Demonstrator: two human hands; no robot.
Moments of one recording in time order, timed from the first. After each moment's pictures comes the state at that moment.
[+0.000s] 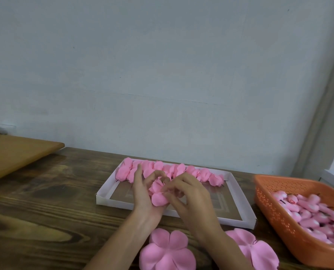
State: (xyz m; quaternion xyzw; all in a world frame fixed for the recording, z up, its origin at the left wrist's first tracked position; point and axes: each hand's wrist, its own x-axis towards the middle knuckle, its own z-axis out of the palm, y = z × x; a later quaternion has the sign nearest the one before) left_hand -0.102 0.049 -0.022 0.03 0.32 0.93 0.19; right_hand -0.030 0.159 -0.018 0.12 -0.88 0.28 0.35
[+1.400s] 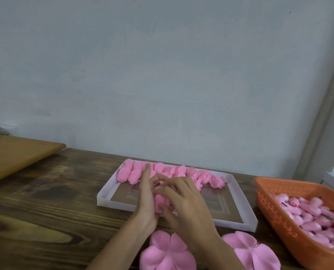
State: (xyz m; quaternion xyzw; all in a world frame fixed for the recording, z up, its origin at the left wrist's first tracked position) left_hand -0.108 0.053 -0.036 0.07 0.44 0.88 0.17; right_hand -0.035 0.151 -0.029 0.16 -0.89 0.13 0.41
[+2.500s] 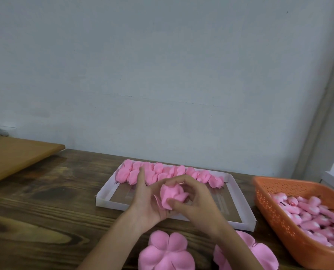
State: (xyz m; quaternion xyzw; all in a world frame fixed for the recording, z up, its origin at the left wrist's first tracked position) left_hand -0.105 0.038 -0.020 0.03 0.41 0.85 0.33; right_hand -0.032 0.177 -0.013 0.12 -0.81 0.53 0.22
